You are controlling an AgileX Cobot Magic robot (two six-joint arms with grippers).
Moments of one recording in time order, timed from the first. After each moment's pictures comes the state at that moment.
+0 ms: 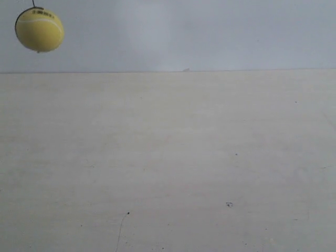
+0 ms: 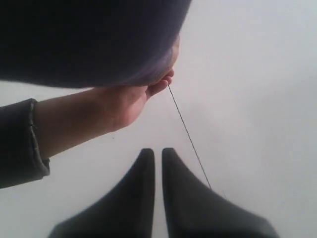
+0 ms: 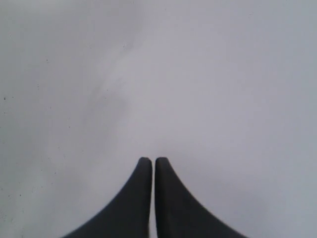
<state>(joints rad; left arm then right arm) 0.27 0.24 -0.76 1.42 -0.46 -1.26 0.21 0.66 -1.11 -1.75 -0.17 1.33</state>
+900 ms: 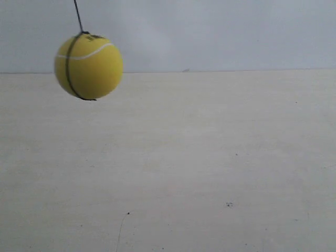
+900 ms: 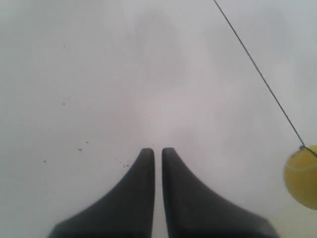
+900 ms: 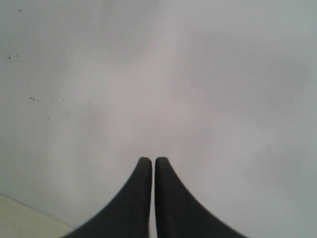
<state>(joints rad) 0.21 0.01 -0.42 1.74 -0.48 -1.63 0.21 0.46 -0.63 -1.63 -0.09 1.36</state>
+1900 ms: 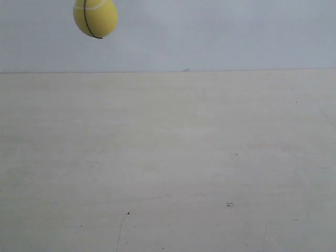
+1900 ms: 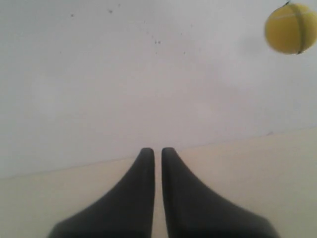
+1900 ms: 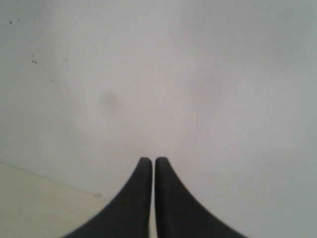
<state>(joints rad) 0.20 0.00 -0.04 1.75 -0.25 -1.67 0.21 0.32 -0.03 -0.12 -0.48 -0.13</state>
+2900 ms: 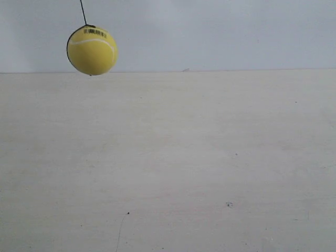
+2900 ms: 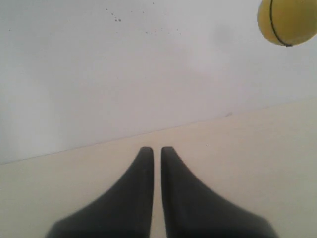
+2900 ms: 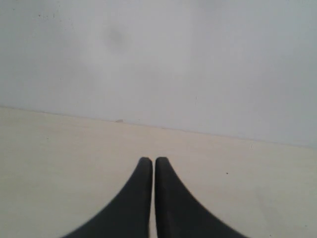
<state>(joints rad) 0.15 0.00 0.00 1.74 -0.33 -1.65 0.21 0.32 0.00 -0.04 -0.23 0.00</state>
